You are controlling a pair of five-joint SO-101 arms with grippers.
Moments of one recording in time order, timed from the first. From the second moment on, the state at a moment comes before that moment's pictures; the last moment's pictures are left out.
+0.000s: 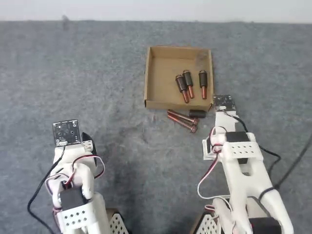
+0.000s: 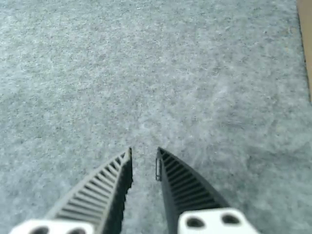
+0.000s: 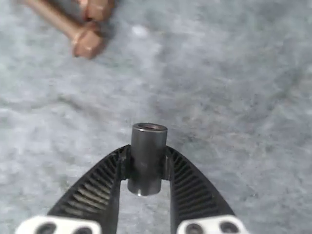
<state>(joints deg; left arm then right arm) -22.5 -103.2 97.3 58.3 -1.3 -7.6 -29.9 61.2 55.6 -0.6</state>
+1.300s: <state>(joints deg) -22.5 -103.2 97.3 58.3 -1.3 -7.0 -19.3 60.0 51.2 4.7</state>
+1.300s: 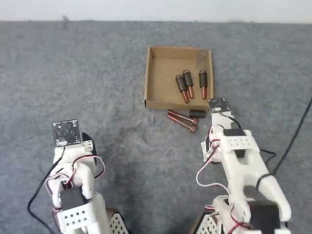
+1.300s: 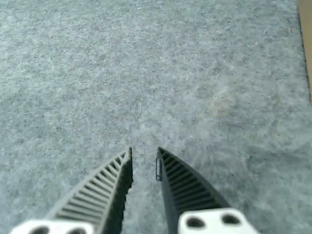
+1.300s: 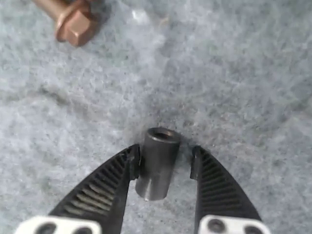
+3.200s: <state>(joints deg) -0.4 -53.4 21.9 89.6 -6.5 6.4 -15.7 56.8 47.4 0.5</state>
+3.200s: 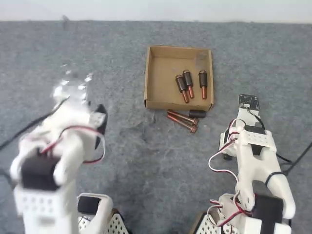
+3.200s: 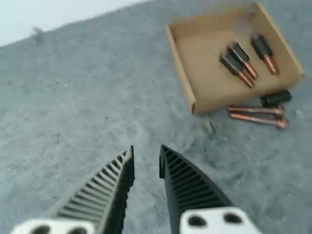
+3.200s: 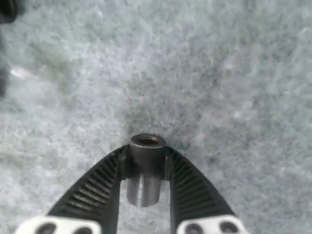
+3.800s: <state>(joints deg) 25.4 -22.1 27.6 85.7 -52.9 6.4 -15.7 56.8 47.3 0.5</state>
